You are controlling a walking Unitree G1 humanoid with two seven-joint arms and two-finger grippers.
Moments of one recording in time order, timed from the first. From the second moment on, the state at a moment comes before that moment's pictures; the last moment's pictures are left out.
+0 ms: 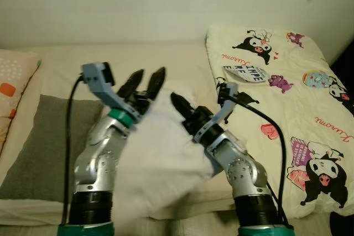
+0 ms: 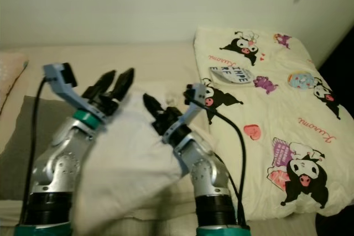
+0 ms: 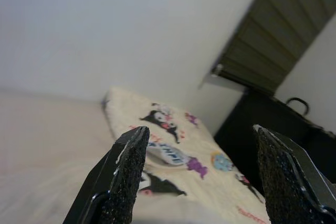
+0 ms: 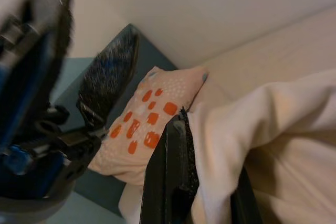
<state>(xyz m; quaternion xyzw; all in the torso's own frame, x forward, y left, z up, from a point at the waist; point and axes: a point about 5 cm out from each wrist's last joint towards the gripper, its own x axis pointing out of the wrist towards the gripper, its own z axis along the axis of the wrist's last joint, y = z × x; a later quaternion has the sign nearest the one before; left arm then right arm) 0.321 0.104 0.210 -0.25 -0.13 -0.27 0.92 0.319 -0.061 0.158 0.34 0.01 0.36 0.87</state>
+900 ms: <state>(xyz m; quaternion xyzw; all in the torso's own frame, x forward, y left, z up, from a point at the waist) 0.316 0.108 0.214 -0.23 -0.14 -0.28 0.92 0.316 -0.055 0.167 0.35 0.00 0.38 0.86</state>
